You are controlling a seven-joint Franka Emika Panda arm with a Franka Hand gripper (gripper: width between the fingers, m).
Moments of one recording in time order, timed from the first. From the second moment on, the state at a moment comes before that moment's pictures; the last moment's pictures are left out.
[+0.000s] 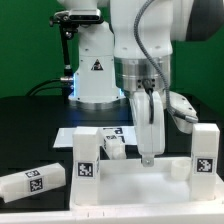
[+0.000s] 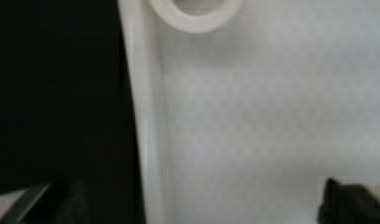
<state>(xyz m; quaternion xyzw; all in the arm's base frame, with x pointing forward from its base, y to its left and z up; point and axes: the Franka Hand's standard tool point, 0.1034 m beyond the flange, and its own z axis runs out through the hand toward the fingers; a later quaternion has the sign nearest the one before) 0.539 0.053 0.048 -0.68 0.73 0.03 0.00</state>
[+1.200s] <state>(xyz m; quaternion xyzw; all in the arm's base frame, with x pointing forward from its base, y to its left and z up) 0.530 0.036 0.039 -0.68 0.73 -0.01 0.03</state>
